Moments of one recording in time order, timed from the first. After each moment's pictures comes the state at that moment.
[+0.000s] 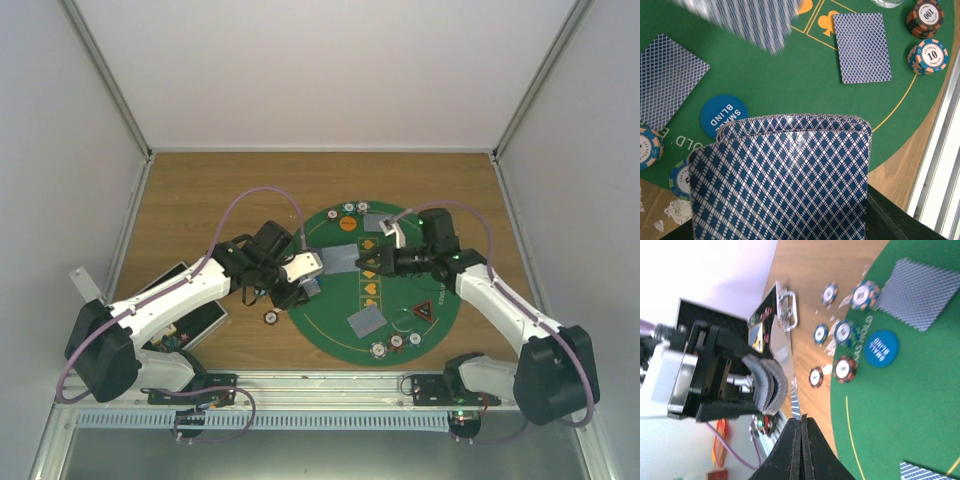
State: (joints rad) left arm -0.72 1.32 0.98 -0.74 0.30 0.31; right arm 0.36 1.22 0.76 -0.33 -0.92 0.46
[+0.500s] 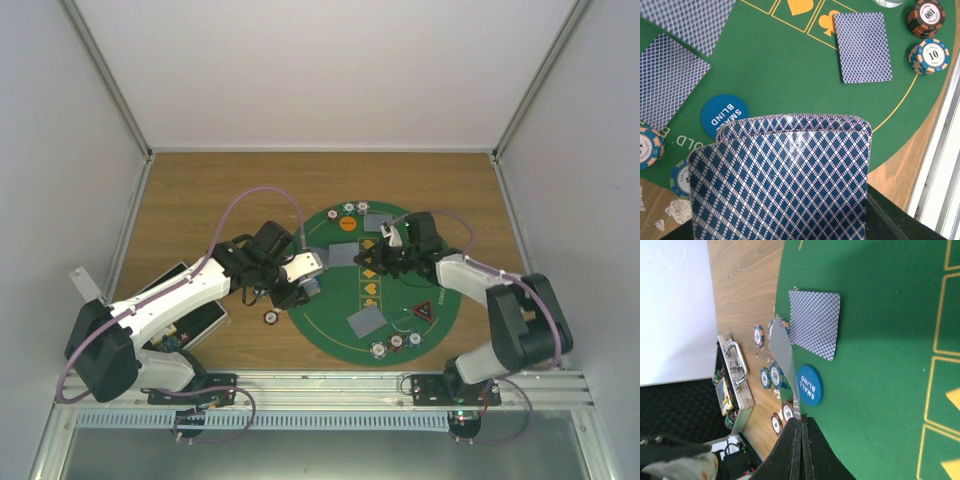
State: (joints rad) left arm -0.72 1.32 0.98 -0.74 0.30 0.31; right arm 0.30 1.45 0.69 -0.05 -0.77 0.76
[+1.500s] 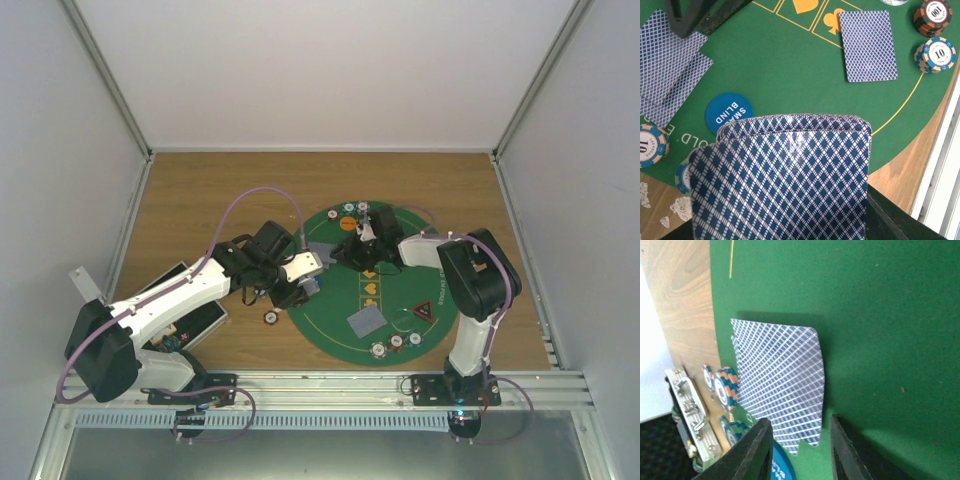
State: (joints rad) left arm -0.72 1.32 0.98 -0.74 0.29 0.31; right arm 0.44 1.88 0.93 0.04 -0.61 0.88
